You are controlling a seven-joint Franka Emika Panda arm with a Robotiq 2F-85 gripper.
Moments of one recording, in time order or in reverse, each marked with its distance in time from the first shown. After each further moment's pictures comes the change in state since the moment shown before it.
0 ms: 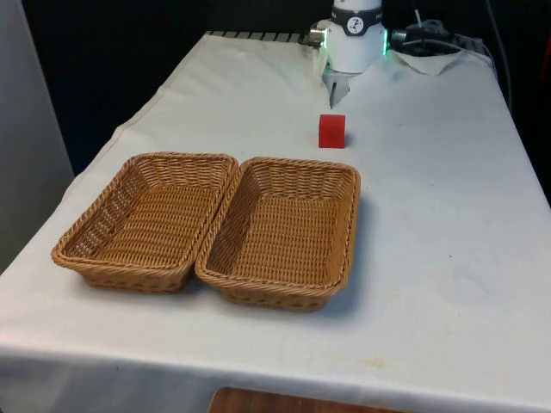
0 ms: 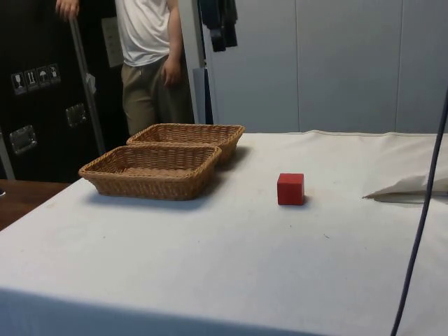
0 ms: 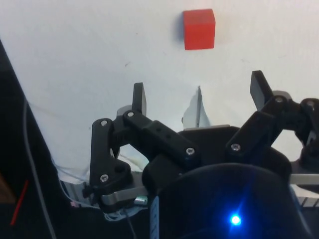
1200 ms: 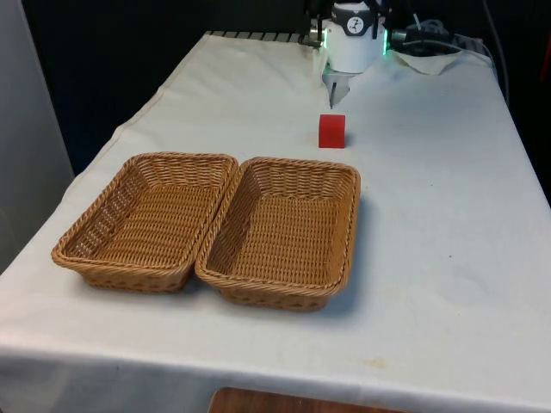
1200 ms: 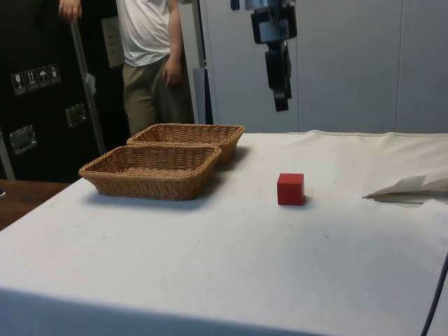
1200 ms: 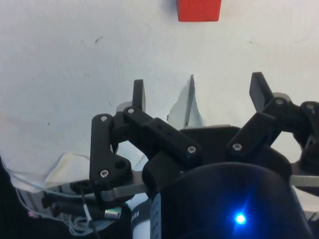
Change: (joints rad) arm -0.025 -0.168 -0.007 -0.444 -0.121 0.270 0.048
